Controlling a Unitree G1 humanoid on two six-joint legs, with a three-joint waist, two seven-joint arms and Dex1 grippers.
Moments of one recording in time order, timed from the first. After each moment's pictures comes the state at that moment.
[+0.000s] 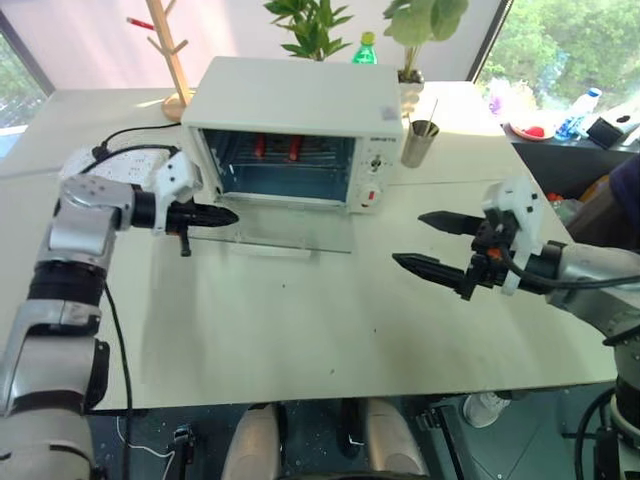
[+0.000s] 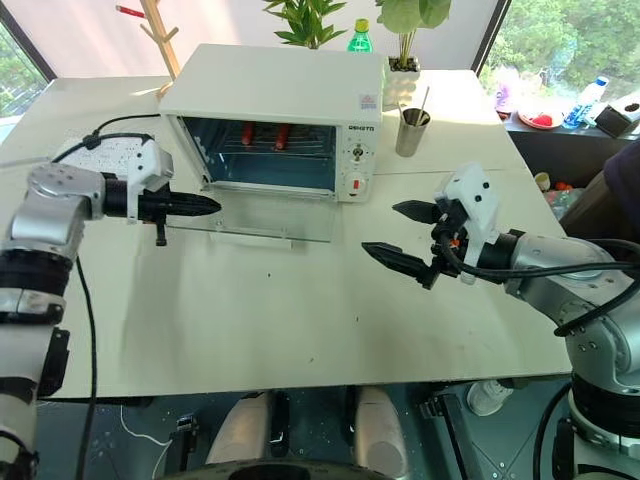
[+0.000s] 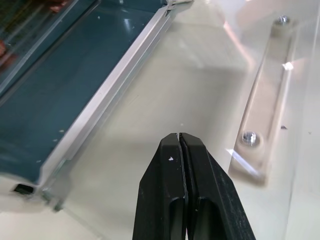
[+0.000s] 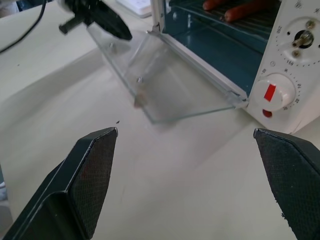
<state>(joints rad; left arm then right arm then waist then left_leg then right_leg) -0.78 0.75 -0.09 0.50 -0.16 0.18 -1.35 -0.33 -0.76 -0.32 -0.64 0.79 1.08 0.69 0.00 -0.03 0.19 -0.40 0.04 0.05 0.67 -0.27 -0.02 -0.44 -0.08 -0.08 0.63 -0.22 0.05</state>
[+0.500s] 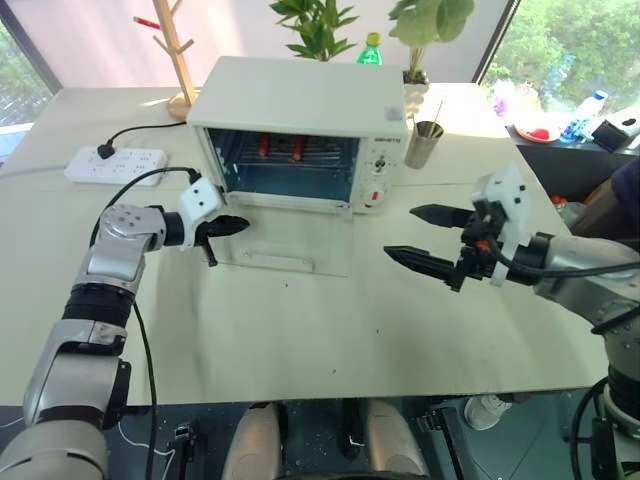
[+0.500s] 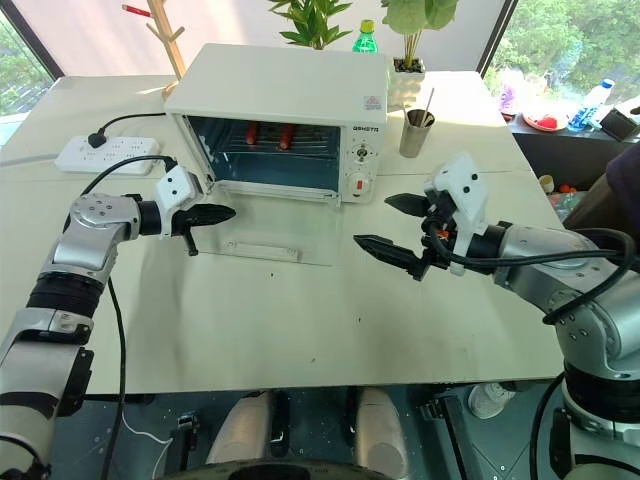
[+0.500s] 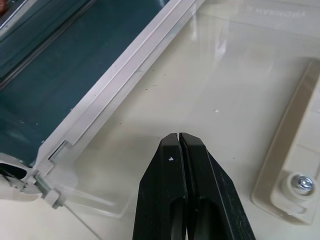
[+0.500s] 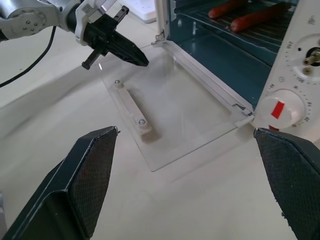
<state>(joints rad) -0.72 0.67 -0.10 0.54 -0.07 0.05 -1.09 -0.39 -0.77 -0.23 -0.60 0.81 1.04 0.66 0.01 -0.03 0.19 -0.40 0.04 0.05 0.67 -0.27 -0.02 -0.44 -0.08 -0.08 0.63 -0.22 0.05</state>
